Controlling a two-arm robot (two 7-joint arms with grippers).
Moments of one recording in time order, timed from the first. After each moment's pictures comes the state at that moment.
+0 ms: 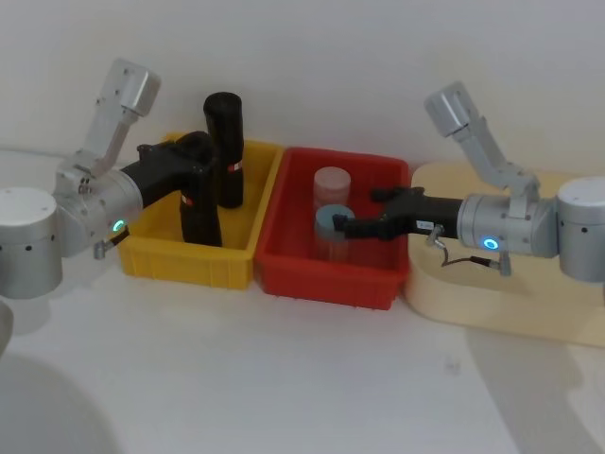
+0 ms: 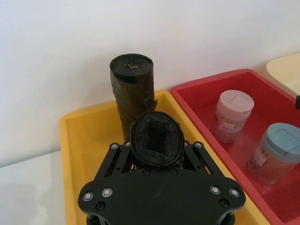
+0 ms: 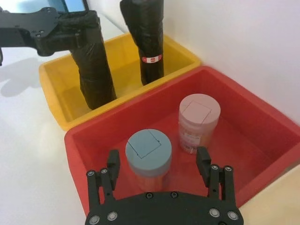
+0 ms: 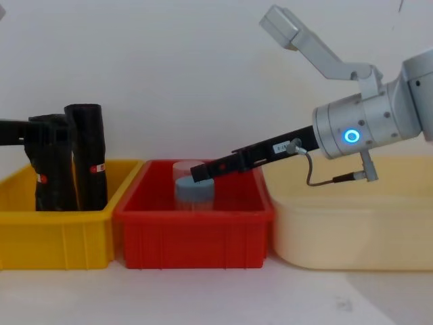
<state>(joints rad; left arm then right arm) -0.44 0.41 0.22 -1.42 -0.40 0.33 -0.27 0.92 0.20 -0.71 -0.86 0.42 0.31 0.73</state>
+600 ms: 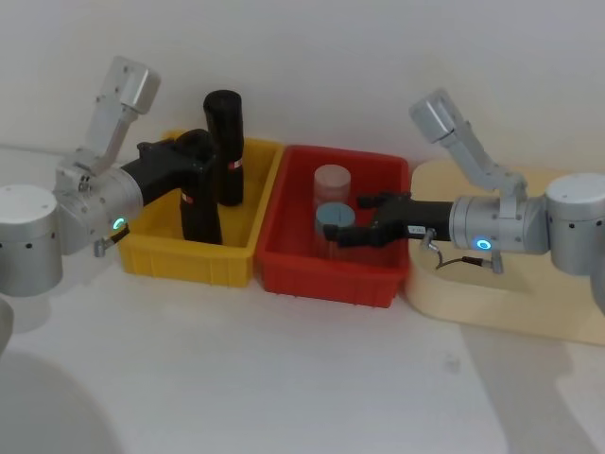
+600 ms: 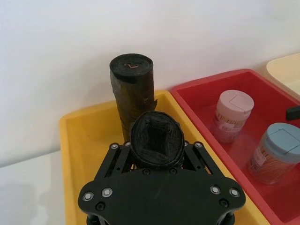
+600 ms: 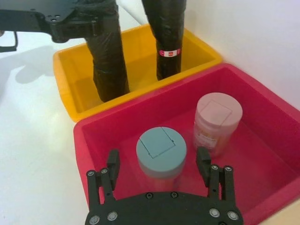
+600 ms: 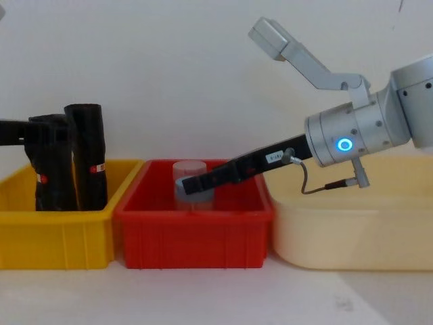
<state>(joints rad) -0.44 0.41 0.22 -1.42 -0.40 0.33 -0.27 0.98 0.14 -0.74 -0.70 0.39 0.22 0.84</state>
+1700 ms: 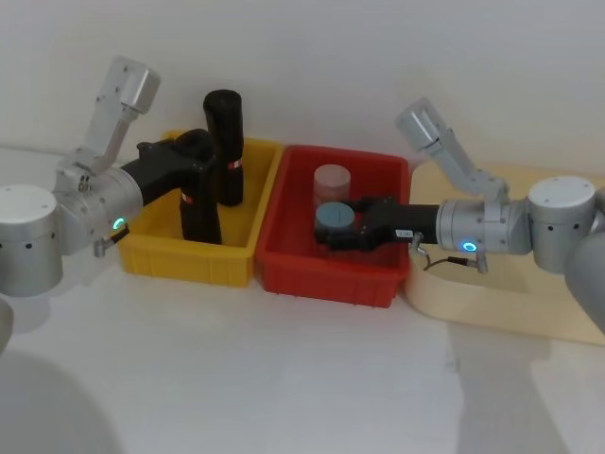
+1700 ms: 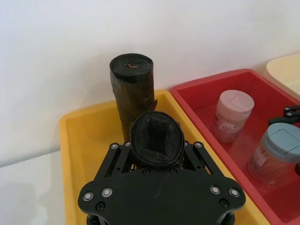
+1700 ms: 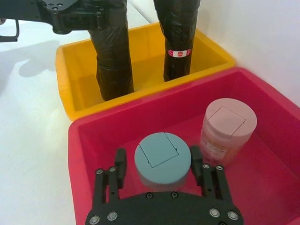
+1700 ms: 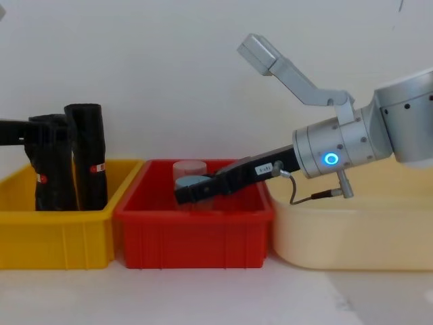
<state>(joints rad) -0.44 0.41 0.22 -1.42 -0.40 0.33 -0.27 1.12 0.00 -0.75 -0.30 0.36 -0.02 0.96</state>
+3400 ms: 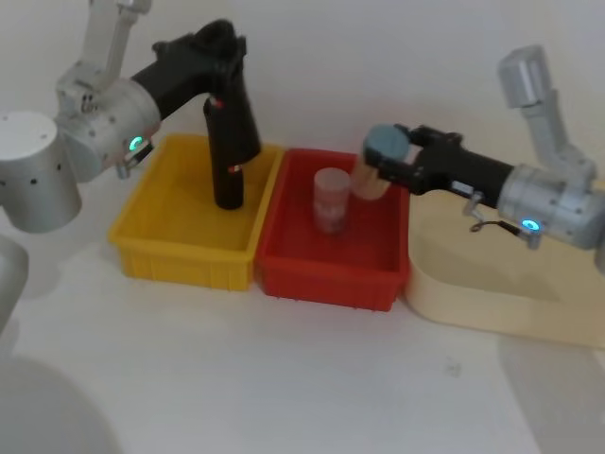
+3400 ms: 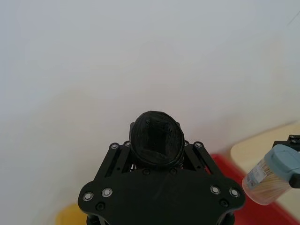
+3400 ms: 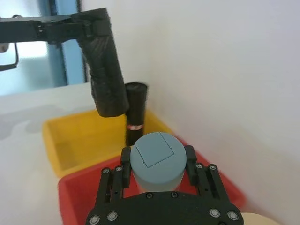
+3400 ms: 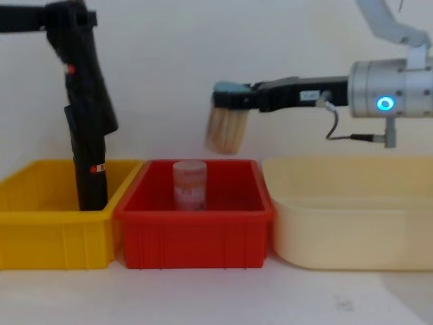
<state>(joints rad) -0.55 0.35 0.20 -1.52 -0.42 0.28 -0.27 0.85 0.25 -0.58 -0.96 0.44 0.04 0.74</state>
